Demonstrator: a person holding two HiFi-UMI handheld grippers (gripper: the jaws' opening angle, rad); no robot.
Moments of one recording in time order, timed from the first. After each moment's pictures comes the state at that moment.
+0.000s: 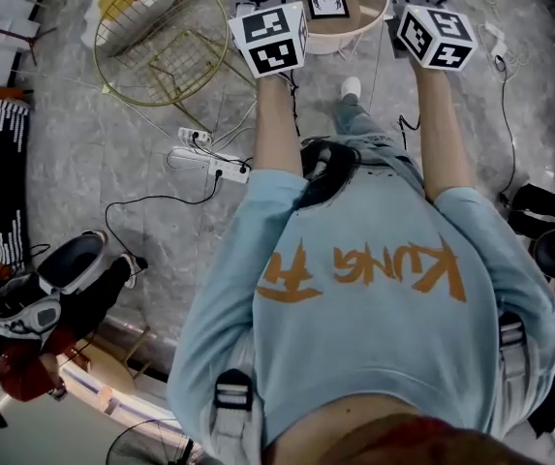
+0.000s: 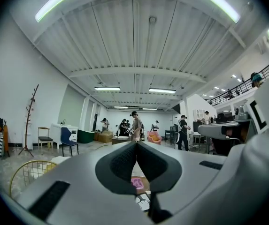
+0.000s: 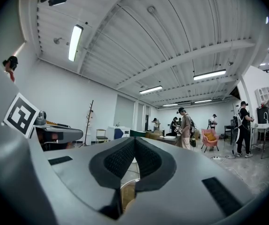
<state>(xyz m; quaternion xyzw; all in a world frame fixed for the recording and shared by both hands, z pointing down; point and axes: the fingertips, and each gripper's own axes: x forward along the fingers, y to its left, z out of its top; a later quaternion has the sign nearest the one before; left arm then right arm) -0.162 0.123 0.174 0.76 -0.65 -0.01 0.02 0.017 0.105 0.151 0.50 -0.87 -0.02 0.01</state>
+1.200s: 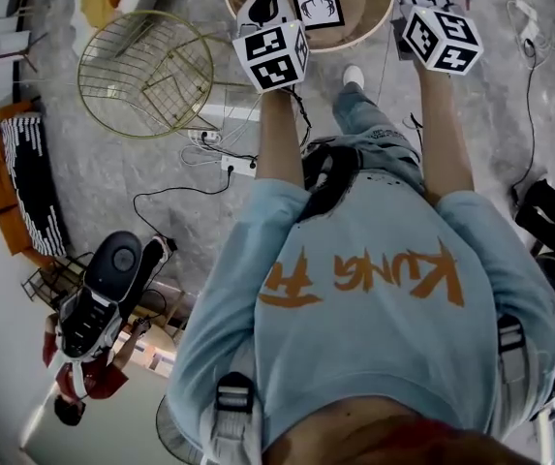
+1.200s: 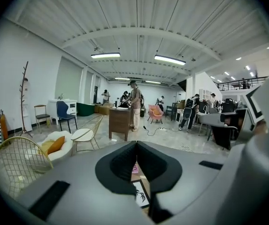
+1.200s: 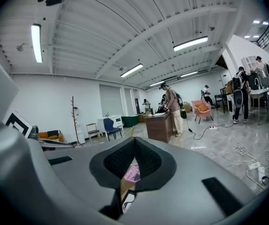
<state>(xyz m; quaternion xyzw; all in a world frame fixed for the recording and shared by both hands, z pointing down) -0.067 -0.166 0.335 0.74 -0.64 0.12 0.16 0.135 -0.206 0.296 0.53 -0.84 0.14 0.04</state>
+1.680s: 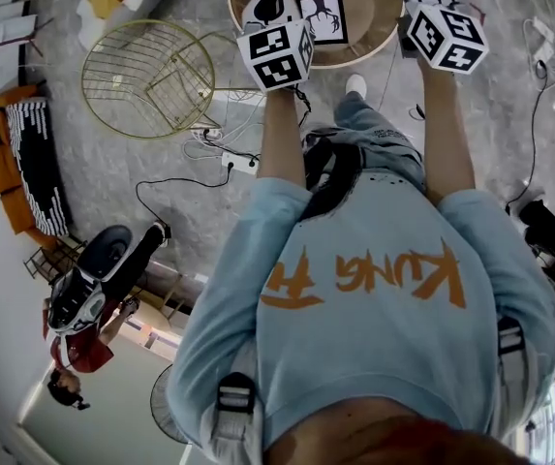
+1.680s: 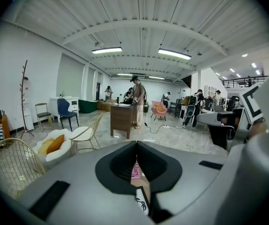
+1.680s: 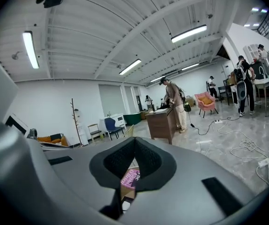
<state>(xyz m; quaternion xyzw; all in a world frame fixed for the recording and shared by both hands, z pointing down) -0.029 -0.221 0.338 0.73 -0.65 0.13 0.17 0.169 -0.275 0.303 0.50 -0.85 0.16 0.03</state>
